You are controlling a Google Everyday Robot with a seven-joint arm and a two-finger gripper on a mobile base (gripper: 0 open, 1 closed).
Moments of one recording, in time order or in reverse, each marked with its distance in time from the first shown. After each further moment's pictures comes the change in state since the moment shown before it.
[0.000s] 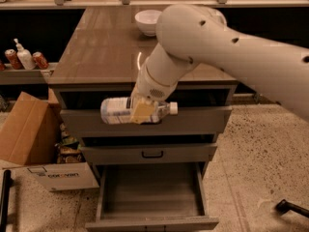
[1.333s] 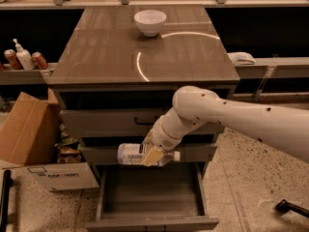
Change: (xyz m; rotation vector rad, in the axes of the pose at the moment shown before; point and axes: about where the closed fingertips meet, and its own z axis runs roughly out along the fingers) arm 0.105 0.056 0.155 -0.180 -0.081 0.143
